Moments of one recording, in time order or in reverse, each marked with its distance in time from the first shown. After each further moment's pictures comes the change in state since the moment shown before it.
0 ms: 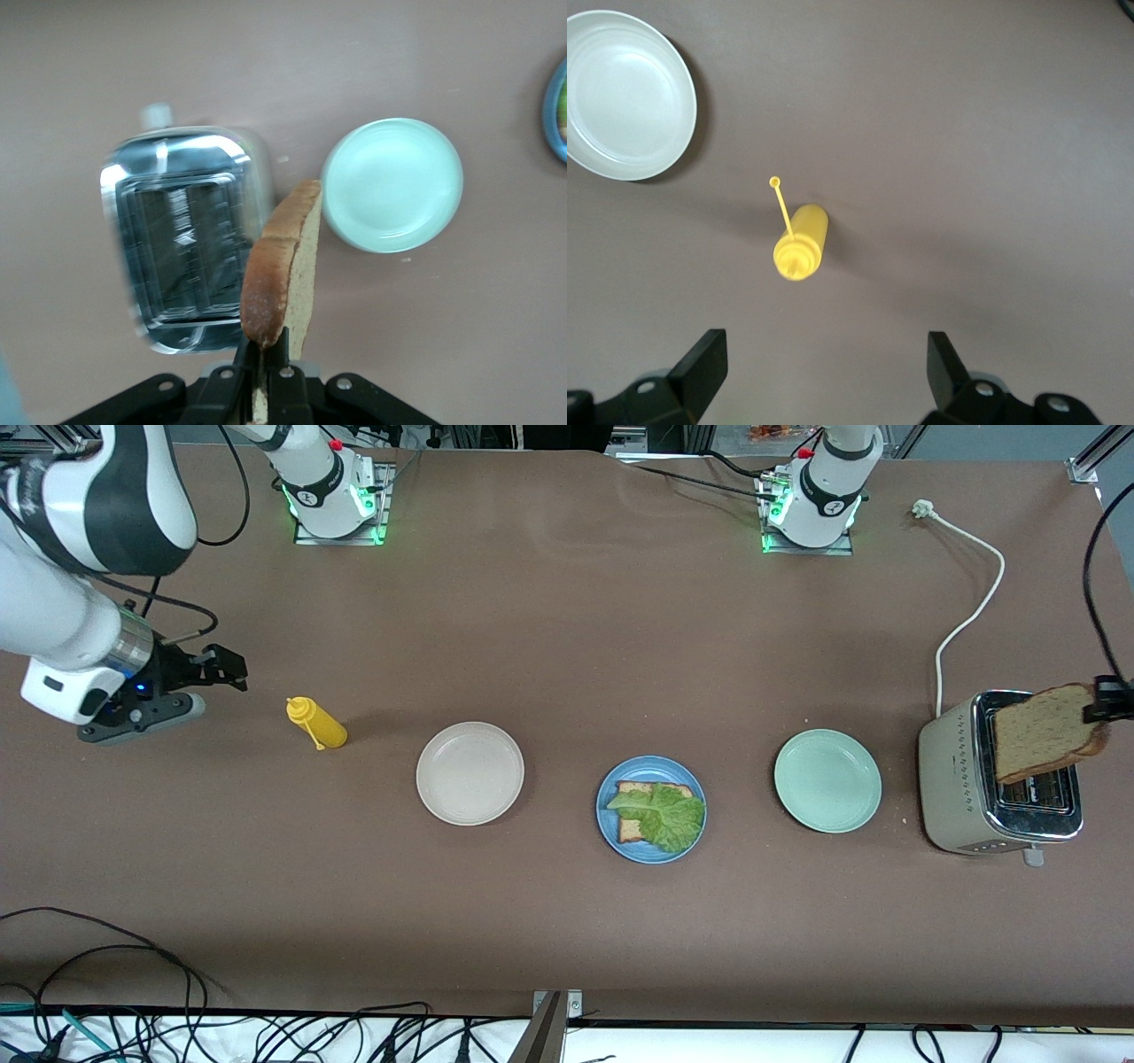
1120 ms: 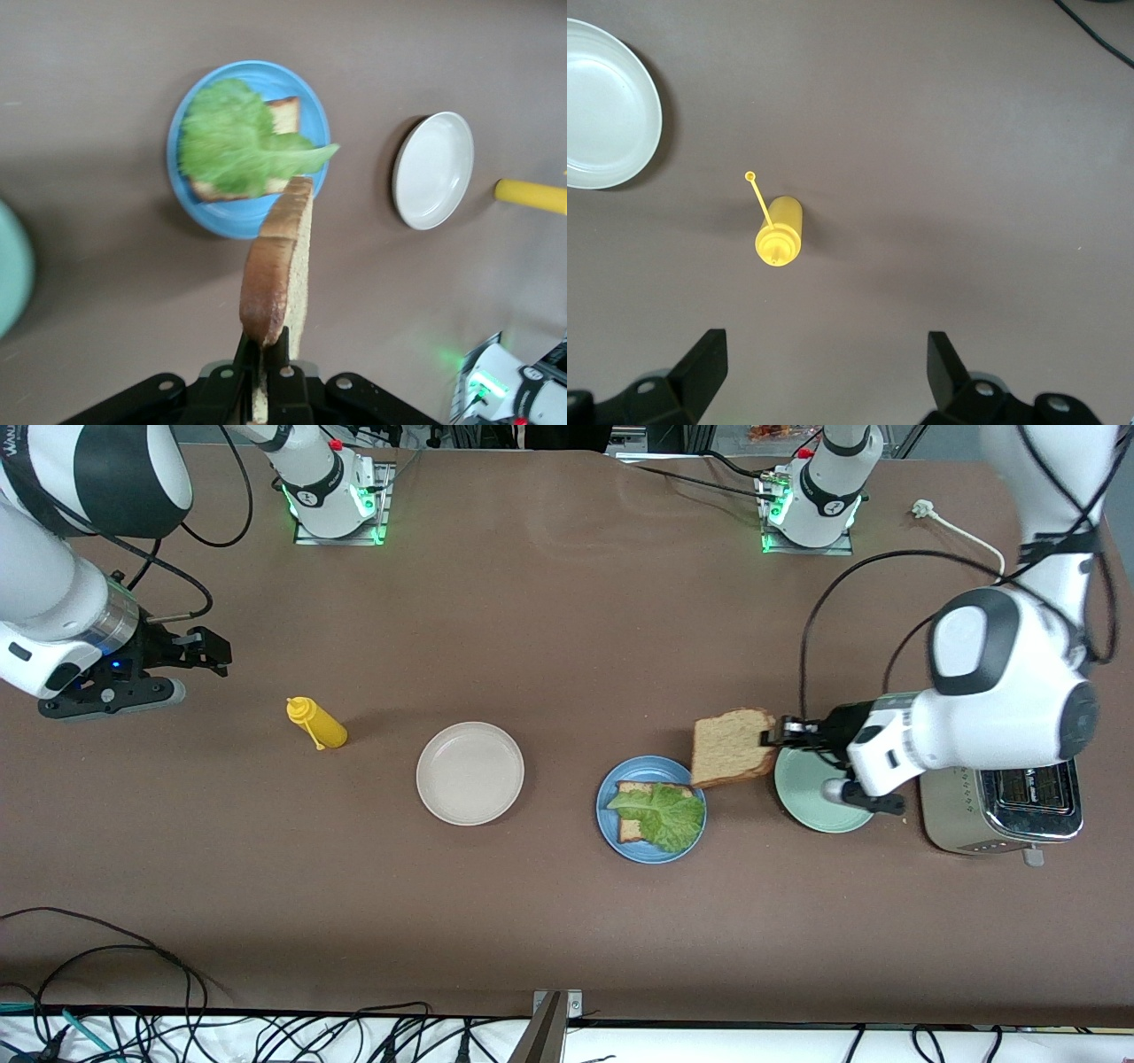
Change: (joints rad) left arm -0.326 0.106 0.012 -0.265 -0.655 0.318 -0.249; right arm 0.048 -0.014 -0.005 0.077 -0.104 -0.099 0.150
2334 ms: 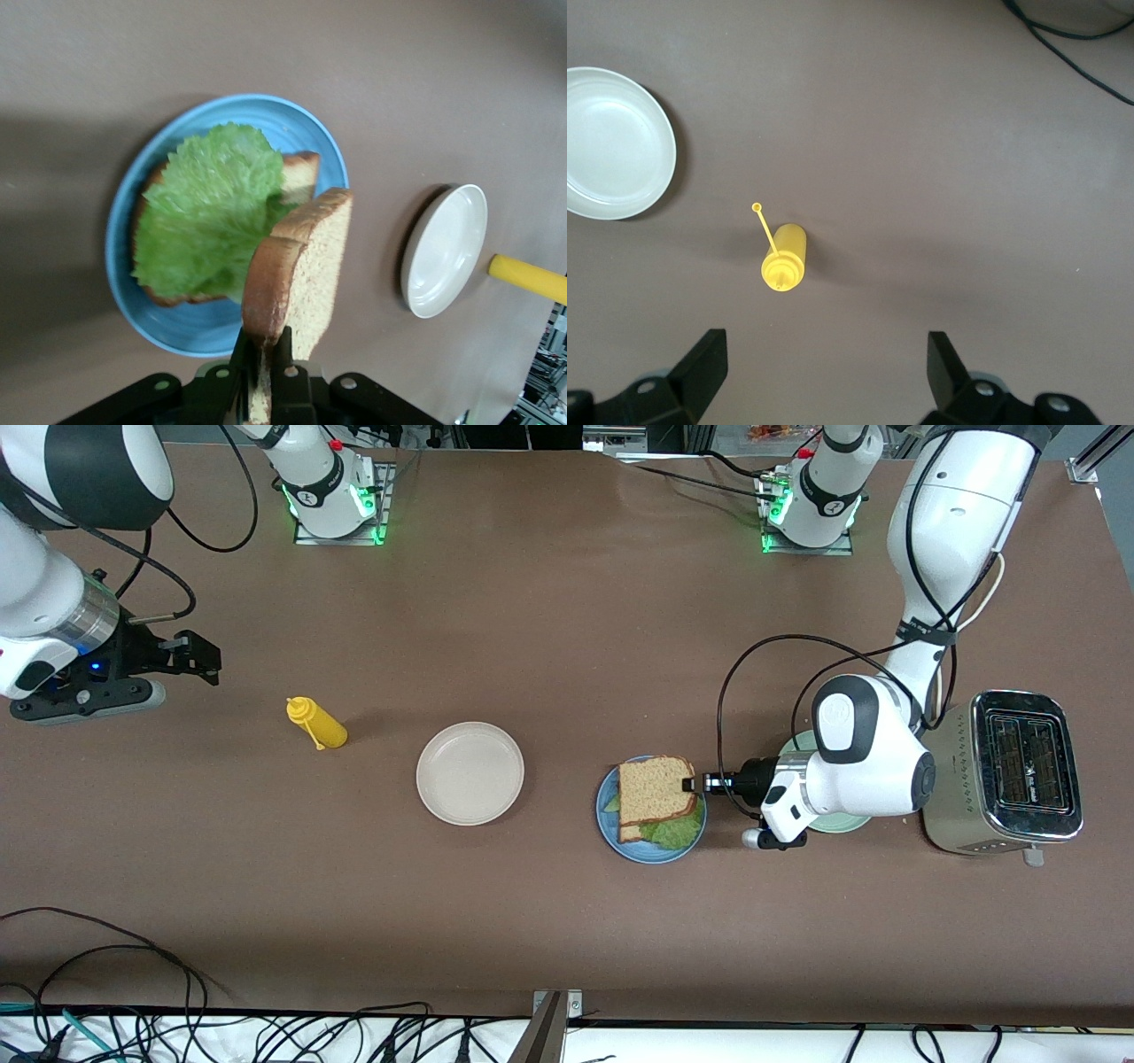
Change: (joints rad) left arm -0.093 0.252 0.020 0.002 -0.198 0.285 0.037; right arm -0.298 0.005 0.300 0.047 -0.001 0.025 0.016
